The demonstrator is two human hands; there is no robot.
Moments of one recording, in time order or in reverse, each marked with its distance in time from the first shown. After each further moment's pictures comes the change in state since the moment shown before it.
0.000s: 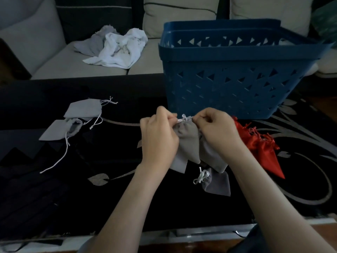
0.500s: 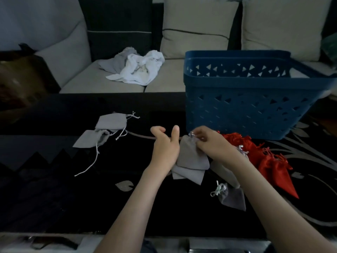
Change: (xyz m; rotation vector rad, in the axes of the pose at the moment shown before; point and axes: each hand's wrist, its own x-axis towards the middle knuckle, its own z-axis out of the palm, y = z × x) left_hand 0.019 -0.016 -0.027 -0.368 -0.146 -0.499; right_hand 0.012 -0.019 0.025 -0.133 -0.369 -0.032
